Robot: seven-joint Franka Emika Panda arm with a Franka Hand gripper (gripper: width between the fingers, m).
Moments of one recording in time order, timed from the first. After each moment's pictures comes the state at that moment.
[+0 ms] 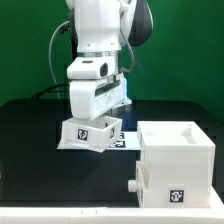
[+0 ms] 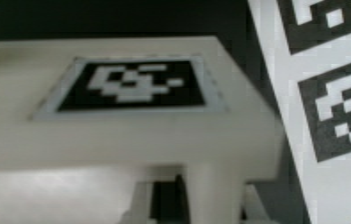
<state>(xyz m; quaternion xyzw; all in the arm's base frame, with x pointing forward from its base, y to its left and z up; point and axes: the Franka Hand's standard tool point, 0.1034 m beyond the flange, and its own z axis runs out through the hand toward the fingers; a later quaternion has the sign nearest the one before) 0.411 -0.018 0.054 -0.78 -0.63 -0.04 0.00</state>
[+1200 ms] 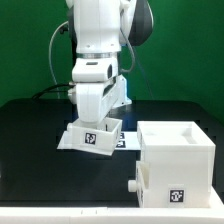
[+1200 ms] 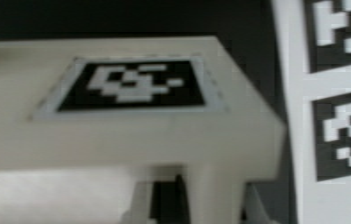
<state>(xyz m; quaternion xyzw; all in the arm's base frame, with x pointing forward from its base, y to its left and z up) 0.427 -0.016 0.055 -0.77 -0.63 -0.03 0.01</state>
